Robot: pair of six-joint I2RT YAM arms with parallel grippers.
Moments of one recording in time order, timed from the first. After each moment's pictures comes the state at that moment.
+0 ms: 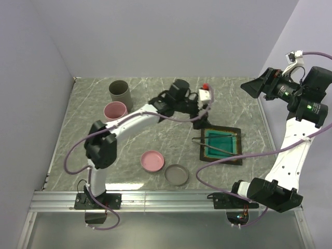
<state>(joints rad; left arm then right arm) -0.87 2.00 1.77 -0.13 0.69 0.25 -0.47 1.25 1.64 -0.81 -0.99 0.12</state>
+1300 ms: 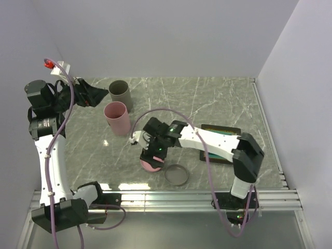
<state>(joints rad) 0.29 1.06 1.28 -0.37 0.90 -0.28 1.04 1.71 1.41 -0.80 -0.32 -0.28</state>
